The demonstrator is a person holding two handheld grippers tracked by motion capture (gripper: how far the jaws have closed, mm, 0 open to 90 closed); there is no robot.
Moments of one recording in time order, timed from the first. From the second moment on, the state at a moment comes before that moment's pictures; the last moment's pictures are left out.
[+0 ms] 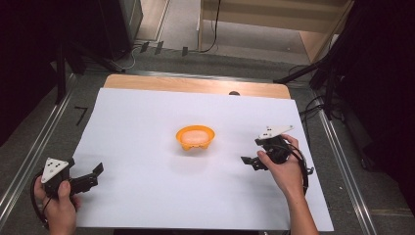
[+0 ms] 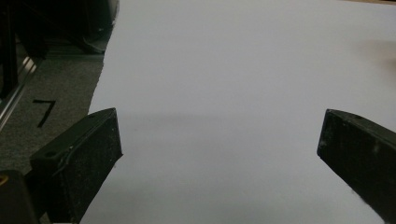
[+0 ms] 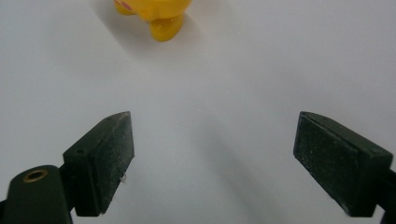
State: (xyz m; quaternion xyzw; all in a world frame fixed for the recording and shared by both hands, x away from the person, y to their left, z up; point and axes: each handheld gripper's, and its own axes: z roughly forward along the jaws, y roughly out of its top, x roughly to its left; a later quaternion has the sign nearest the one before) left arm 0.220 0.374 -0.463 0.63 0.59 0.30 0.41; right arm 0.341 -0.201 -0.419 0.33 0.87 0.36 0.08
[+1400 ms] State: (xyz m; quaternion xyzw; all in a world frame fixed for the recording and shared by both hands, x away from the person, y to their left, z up) left arm 0.220 0.374 -0.463 0.63 0.59 0.30 0.41; right arm 0.242 -0.318 -0.472 0.46 0.77 0.40 0.18
